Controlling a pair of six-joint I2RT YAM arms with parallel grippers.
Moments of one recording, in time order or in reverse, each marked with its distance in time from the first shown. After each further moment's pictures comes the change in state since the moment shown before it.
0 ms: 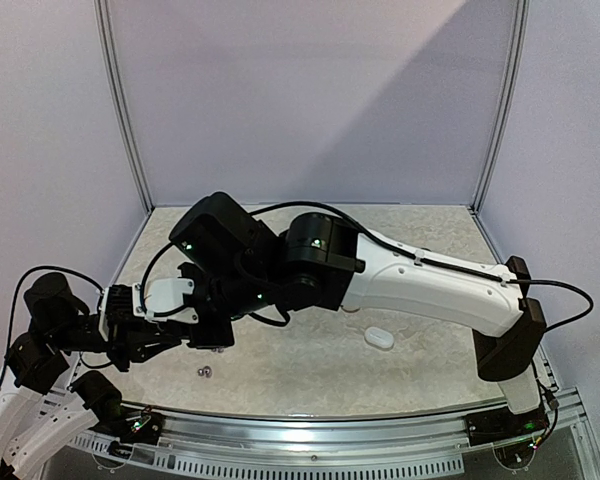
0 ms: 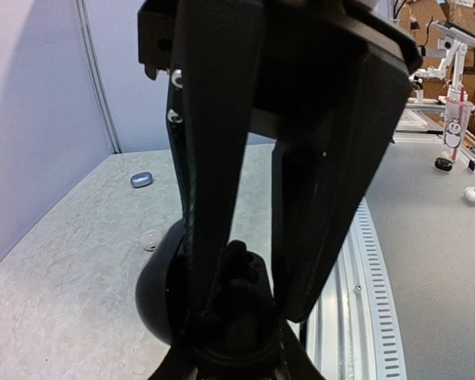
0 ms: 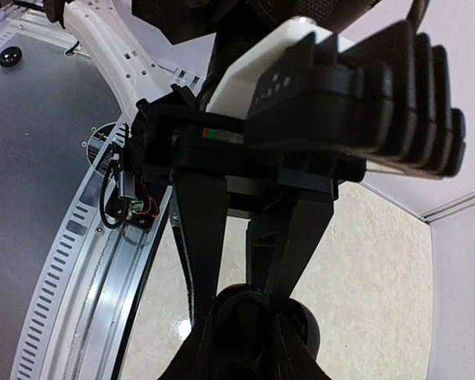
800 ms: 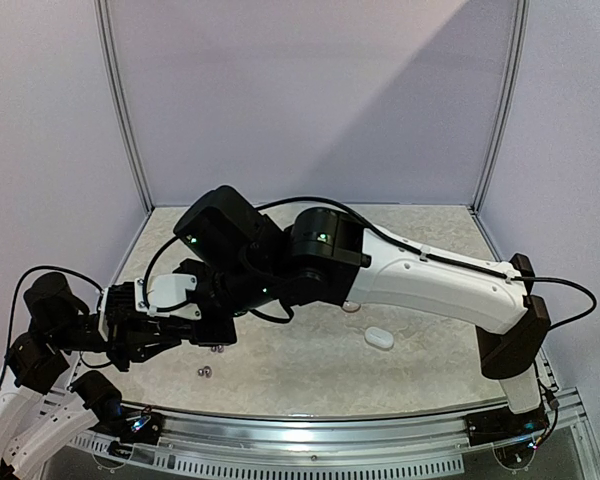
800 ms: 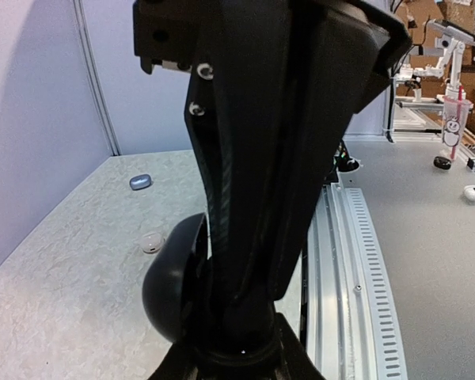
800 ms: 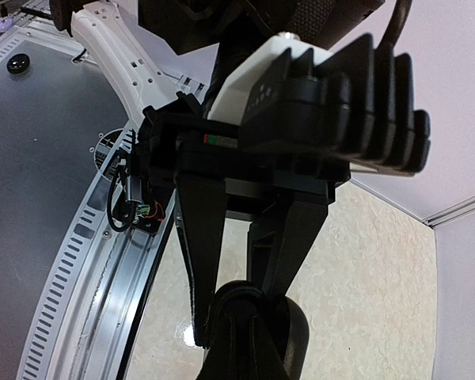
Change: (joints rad) left arm 0.001 0.003 0.000 0.007 0.006 0.005; right arm -0.004 -0.019 -0.013 0.001 -0.048 0.009
